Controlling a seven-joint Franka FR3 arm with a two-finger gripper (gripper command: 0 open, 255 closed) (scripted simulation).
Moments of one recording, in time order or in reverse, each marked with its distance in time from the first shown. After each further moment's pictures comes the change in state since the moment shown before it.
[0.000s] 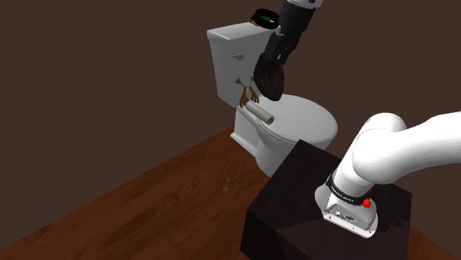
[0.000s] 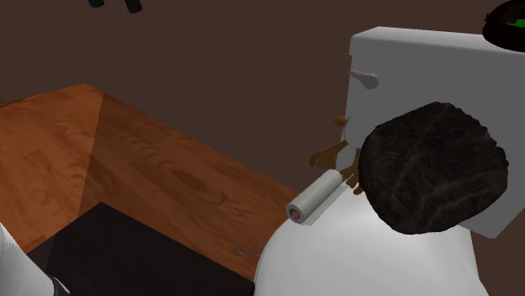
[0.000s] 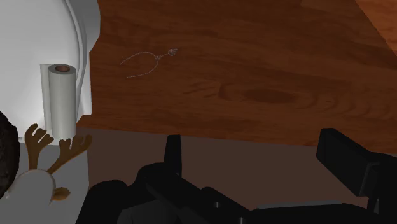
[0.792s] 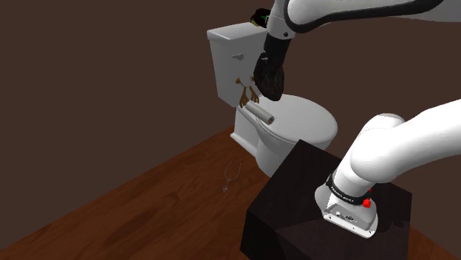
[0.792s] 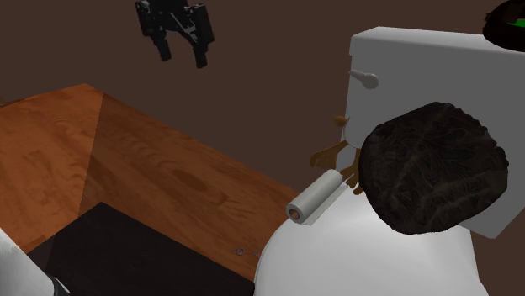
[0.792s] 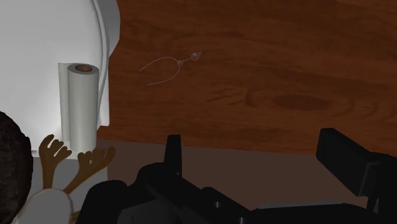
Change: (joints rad) arm -0.060 0.192 -0.088 -0.105 -0.075 0.234 -0.101
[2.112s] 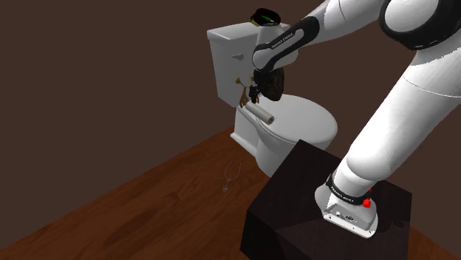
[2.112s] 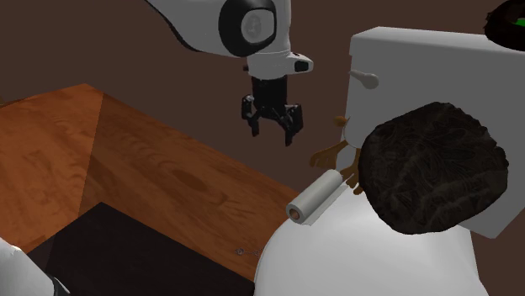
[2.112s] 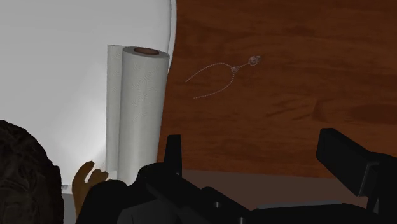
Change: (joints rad) arm -0.108 0.618 -0.156 0.110 -0.071 0.407 -0.167
